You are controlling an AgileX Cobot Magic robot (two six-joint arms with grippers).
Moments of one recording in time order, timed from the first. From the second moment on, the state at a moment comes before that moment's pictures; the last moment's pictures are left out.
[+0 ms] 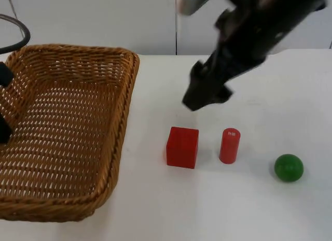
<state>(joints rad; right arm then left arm) 0.57 1.92 -1.40 0.27 0.61 -0.68 0.14 1.63 -0.93 -0.50 0.95 0.45</state>
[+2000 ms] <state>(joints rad) 0.60 1.66 -1.43 0.30 0.76 -0.75 0.14 1.65 -0.93 -0.49 0.95 0.45</state>
